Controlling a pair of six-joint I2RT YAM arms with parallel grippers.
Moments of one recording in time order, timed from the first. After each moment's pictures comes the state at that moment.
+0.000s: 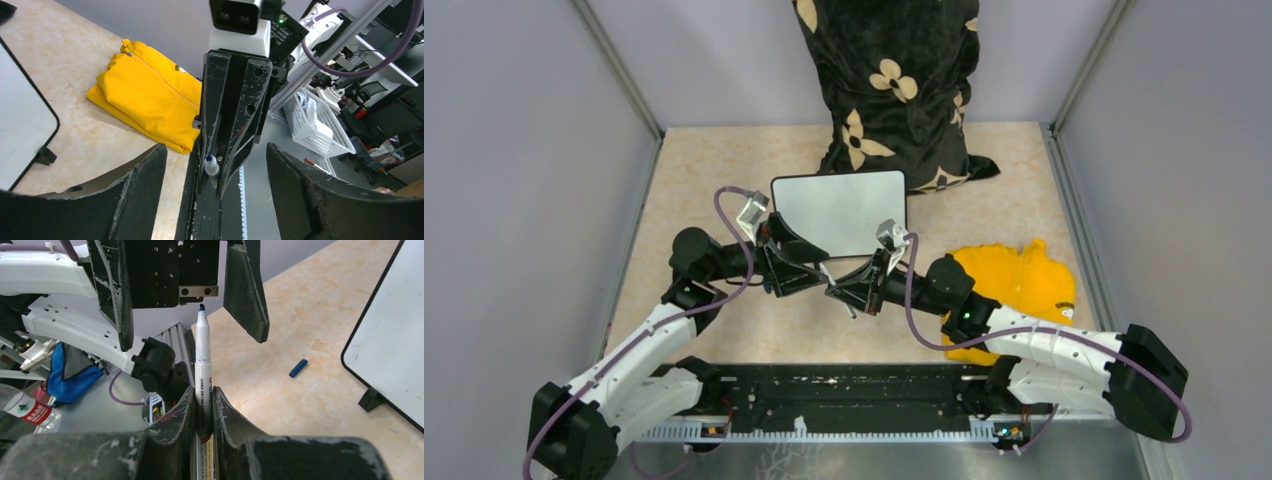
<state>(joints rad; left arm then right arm) -0.48 0.91 0.55 0.59 0.94 -0.72 0.99 1.01 0.50 0.61 -0.30 0.46</state>
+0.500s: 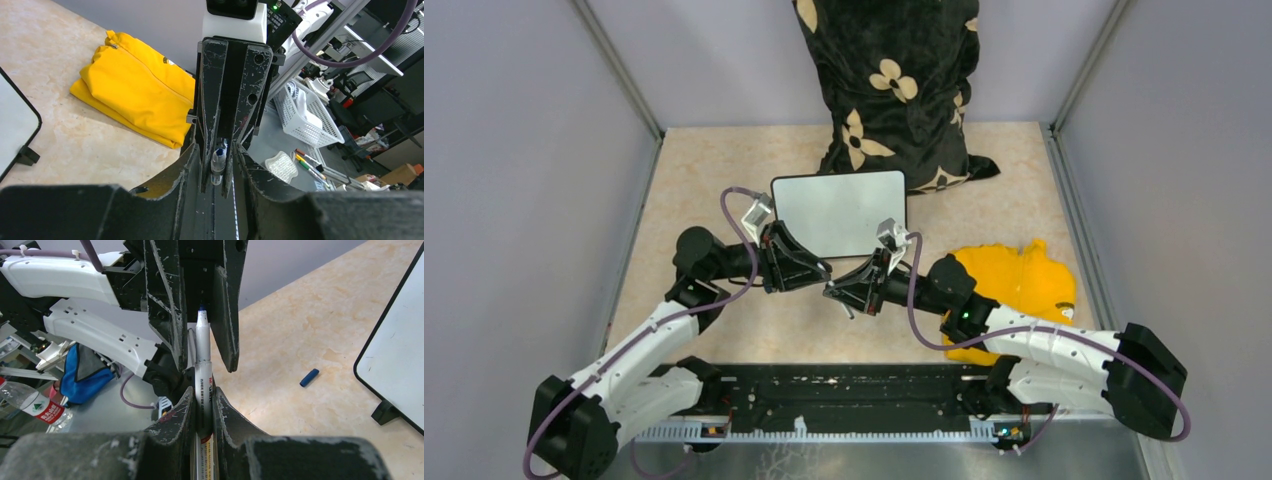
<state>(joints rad) -0.50 0.93 0.55 0.63 0.99 -0.74 0.98 1.02 0.50 0.67 -0.35 0.49</state>
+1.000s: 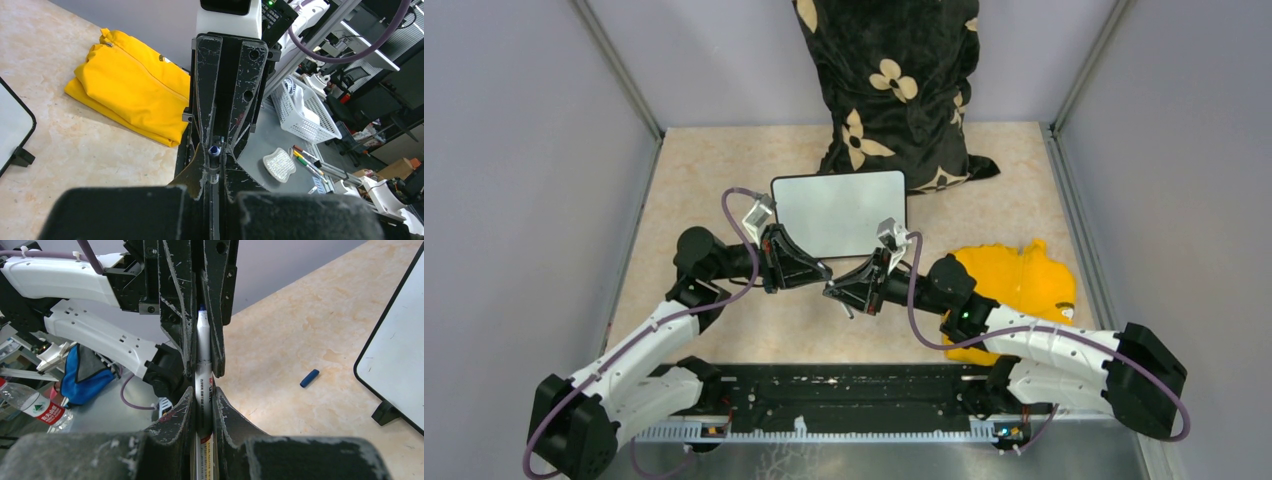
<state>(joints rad) -0.51 0.94 0.55 0.64 1.01 -0.74 0.99 1.03 0.50 0.67 -0.35 0.49</state>
